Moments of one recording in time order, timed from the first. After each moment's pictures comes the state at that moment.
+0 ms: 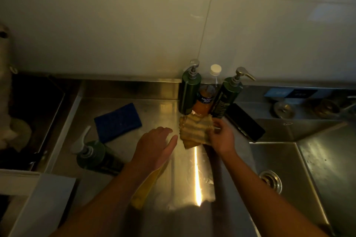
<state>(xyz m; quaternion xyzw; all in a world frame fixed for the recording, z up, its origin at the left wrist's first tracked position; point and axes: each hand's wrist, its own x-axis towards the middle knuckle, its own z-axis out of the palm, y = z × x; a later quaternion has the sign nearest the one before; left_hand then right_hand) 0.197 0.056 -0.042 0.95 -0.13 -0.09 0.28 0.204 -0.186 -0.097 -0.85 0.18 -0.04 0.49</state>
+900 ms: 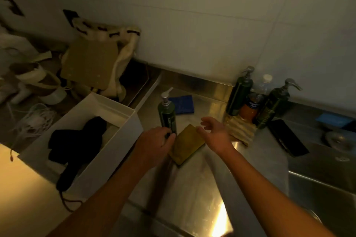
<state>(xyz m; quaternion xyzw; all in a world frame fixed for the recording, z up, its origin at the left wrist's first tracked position) 0.037 0.156 0.020 0.96 0.06 0.01 0.26 0.138 -0.055 -0.020 -0.86 -0.06 0.08 0.50</state>
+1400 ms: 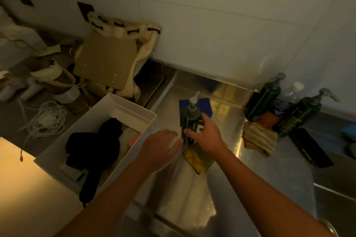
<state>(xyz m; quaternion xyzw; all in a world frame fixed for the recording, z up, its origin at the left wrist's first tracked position) 0.039 0.223 0.007 0.96 0.05 -0.03 0.27 0.138 0.058 -0.011 -0.88 -0.11 0.09 0.46</state>
